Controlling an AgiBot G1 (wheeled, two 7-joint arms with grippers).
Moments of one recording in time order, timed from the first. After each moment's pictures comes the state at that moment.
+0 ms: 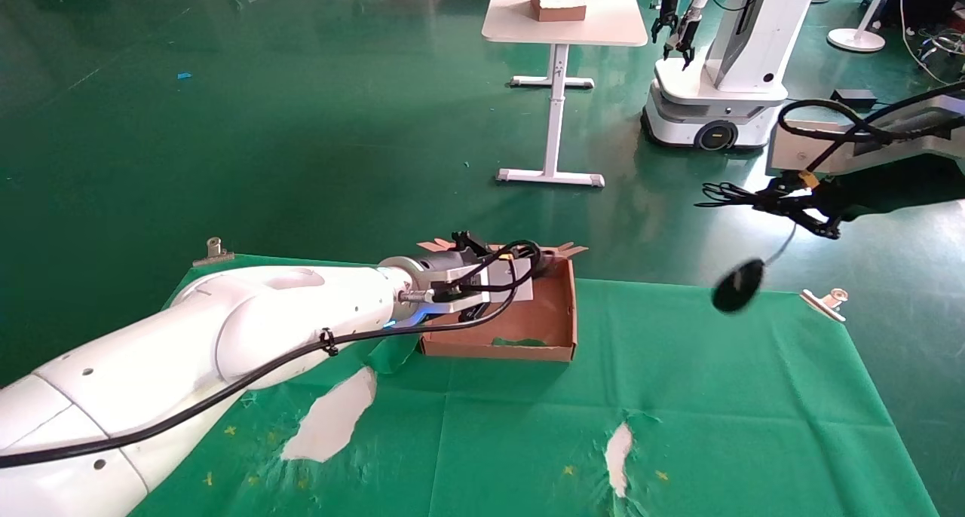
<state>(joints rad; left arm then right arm) -1.65 1.38 1.23 -0.71 1.91 0.49 -0.28 2.00 -0.96 -0.75 0.55 -1.96 -1.24 -0.05</state>
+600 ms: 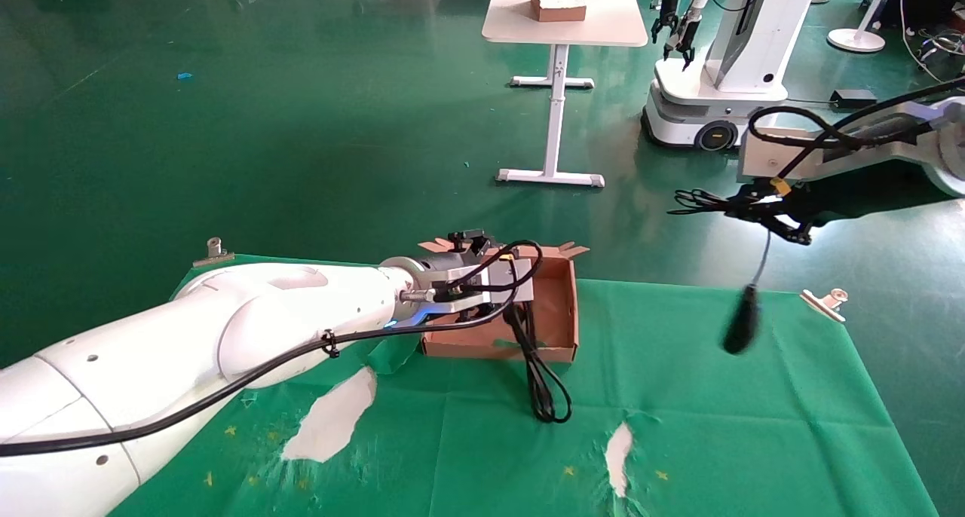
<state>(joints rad) -1.69 1.37 1.40 -0.70 1.81 0.42 -0.34 1.99 -0.97 -0.75 0.61 -1.95 -1.26 -0.02</state>
